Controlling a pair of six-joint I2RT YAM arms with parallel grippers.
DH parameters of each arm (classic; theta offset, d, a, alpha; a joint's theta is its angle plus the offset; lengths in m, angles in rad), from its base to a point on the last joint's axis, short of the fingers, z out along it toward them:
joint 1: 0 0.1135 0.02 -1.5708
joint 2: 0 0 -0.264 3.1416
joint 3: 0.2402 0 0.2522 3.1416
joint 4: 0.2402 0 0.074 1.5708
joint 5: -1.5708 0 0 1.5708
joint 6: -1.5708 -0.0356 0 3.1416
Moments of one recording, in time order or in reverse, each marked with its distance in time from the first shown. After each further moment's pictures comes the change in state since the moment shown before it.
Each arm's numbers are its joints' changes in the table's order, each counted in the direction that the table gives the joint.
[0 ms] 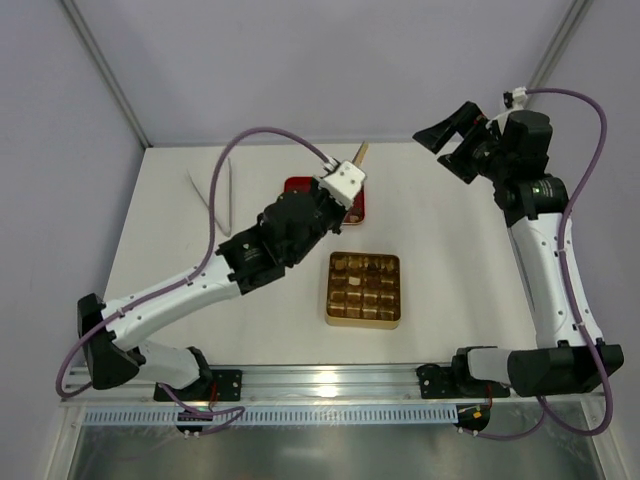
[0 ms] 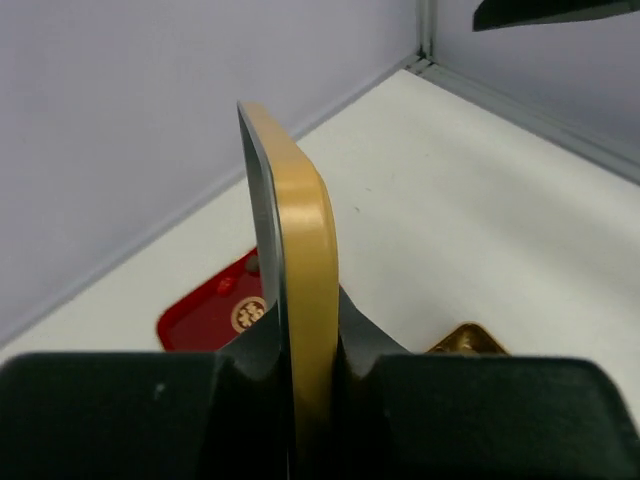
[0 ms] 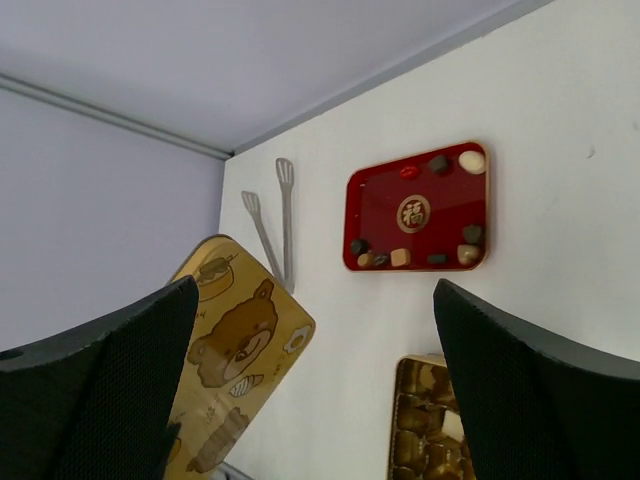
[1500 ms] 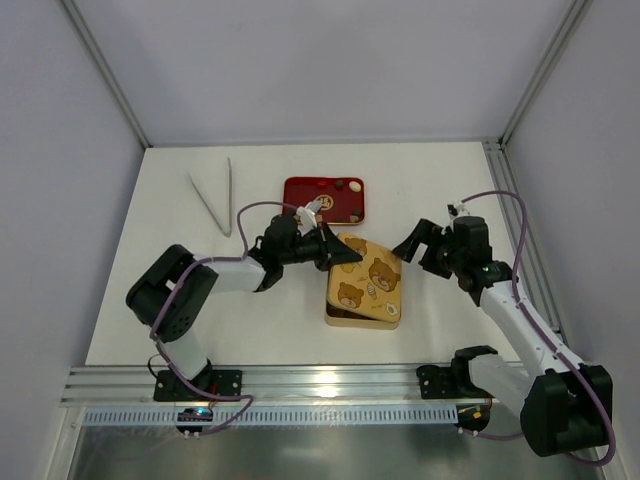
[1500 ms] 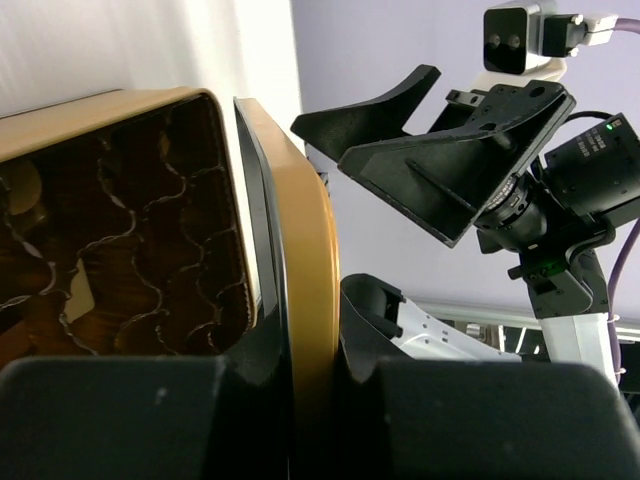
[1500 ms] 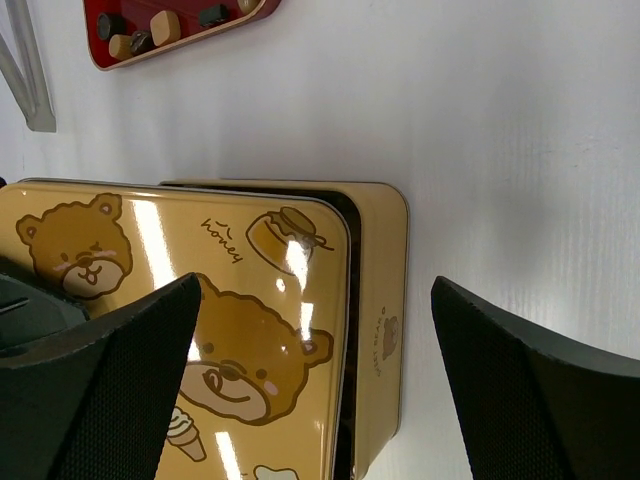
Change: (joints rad) left arm 0.408 0.342 -0.552 -0.718 -1.073 1.558; right arm 0.084 -0.304 -0.888 -0.217 -0.101 0.198
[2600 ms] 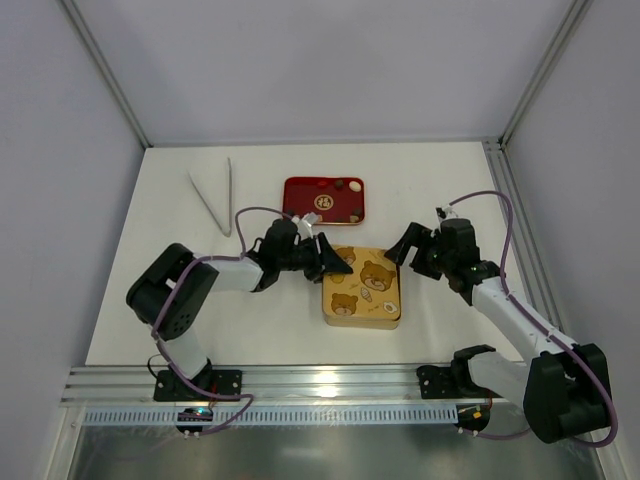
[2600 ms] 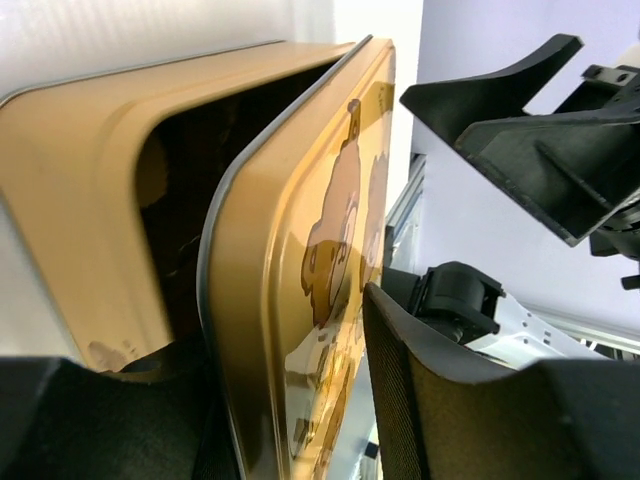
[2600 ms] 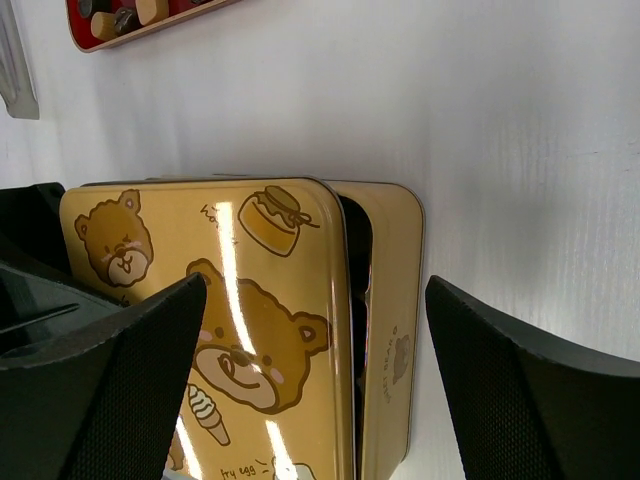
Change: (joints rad) left arm 0.029 0.030 -0.032 0.188 0.002 -0.174; right arm 0.076 0.075 -0.057 -0.121 -0.037 -0.039
